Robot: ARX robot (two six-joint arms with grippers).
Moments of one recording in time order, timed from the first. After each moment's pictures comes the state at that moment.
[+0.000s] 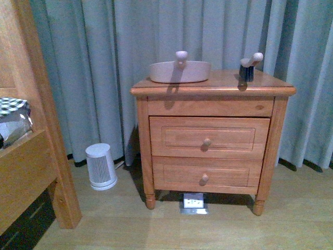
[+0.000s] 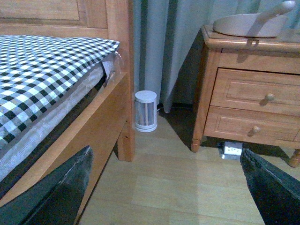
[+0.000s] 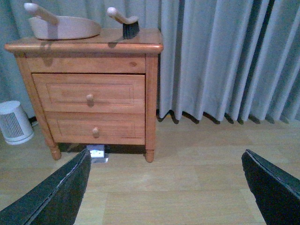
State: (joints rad) left arm 0.00 0.00 0.01 0.00 0.00 0.00; right arm 0.00 0.00 0.02 0.00 0.00 0.00
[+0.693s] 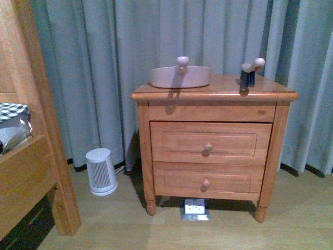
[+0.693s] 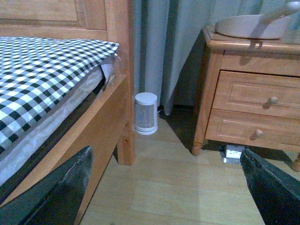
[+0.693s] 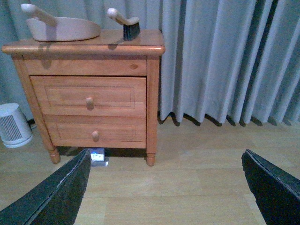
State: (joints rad) left arm 0.00 0.00 0.01 0.00 0.00 0.00; right arm 0.00 0.00 0.02 0.00 0.00 0.00
